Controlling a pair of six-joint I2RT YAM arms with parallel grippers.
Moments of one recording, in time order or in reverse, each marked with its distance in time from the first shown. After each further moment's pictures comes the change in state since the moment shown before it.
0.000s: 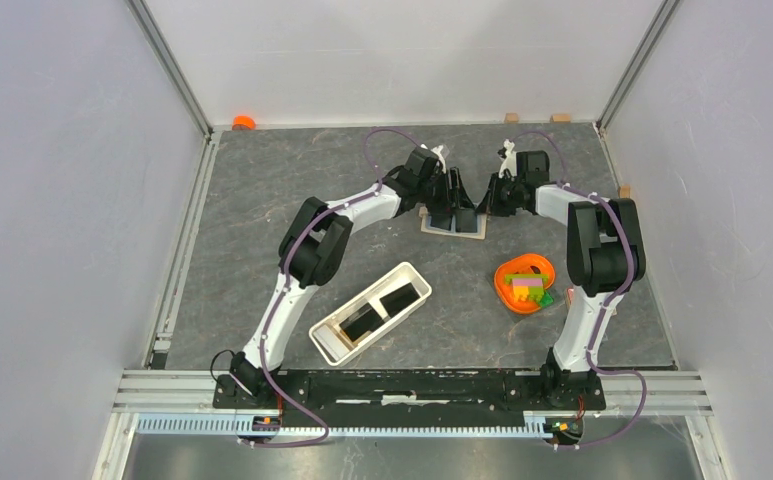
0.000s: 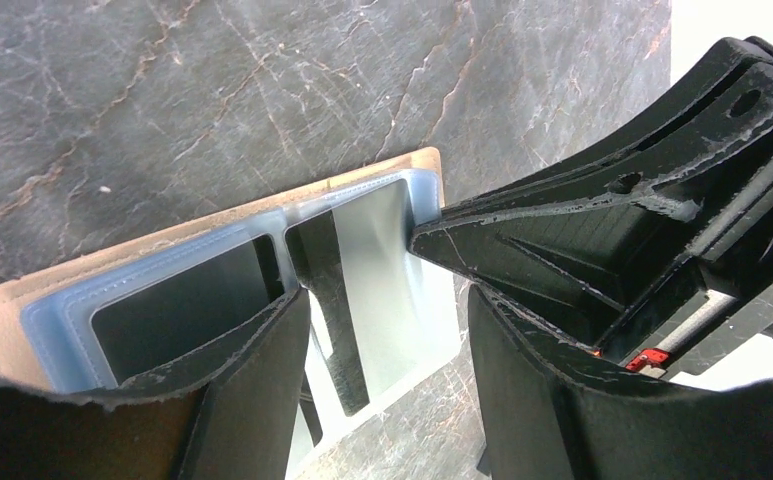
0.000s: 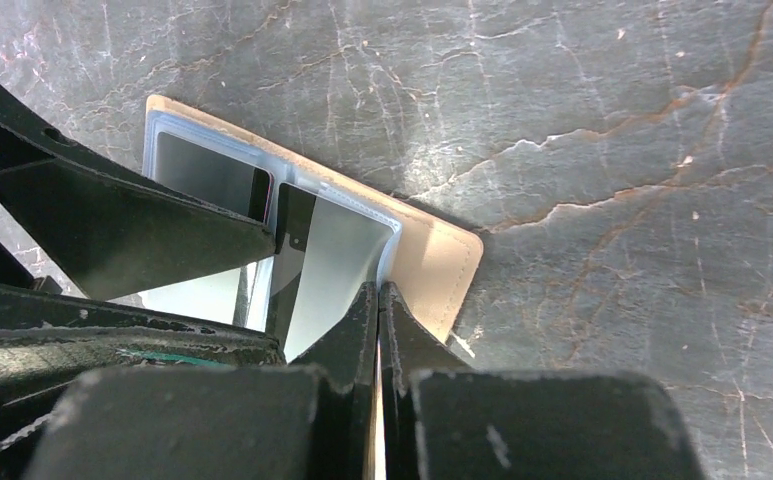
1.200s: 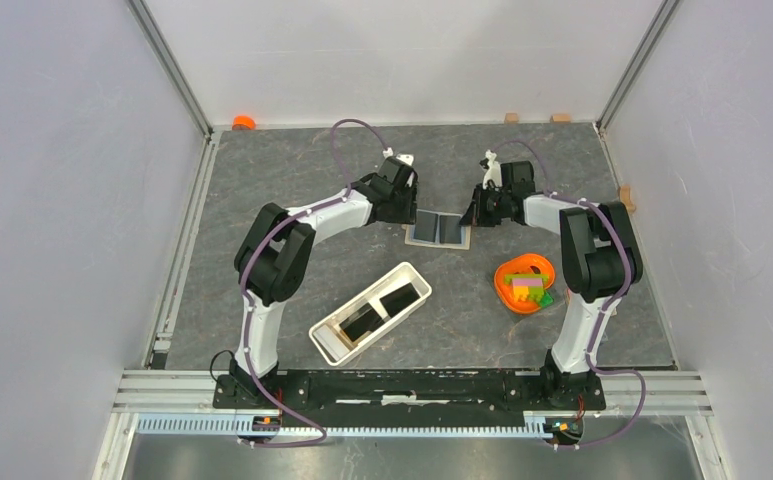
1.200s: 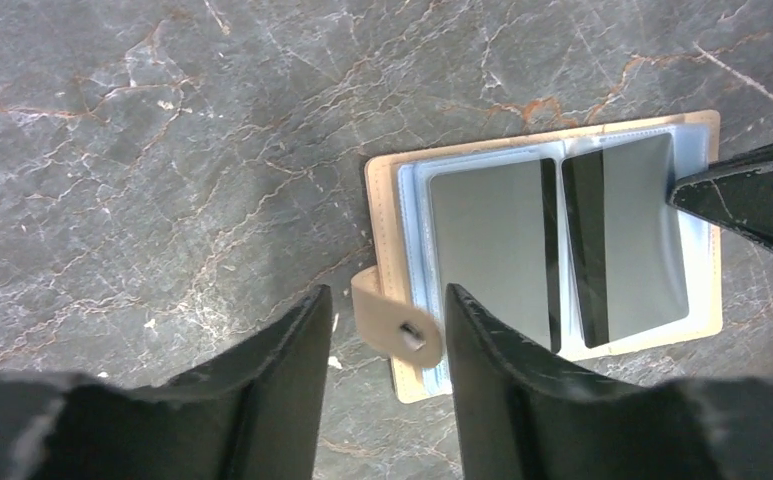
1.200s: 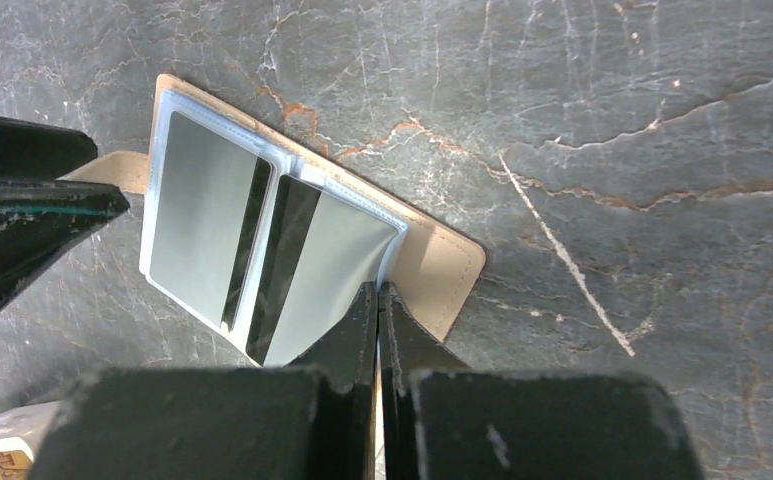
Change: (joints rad) left arm 0.027 -0.356 -0.385 -0.185 -0.436 0.310; right arm 0.079 -0.033 -0.094 0.063 -0.050 0.004
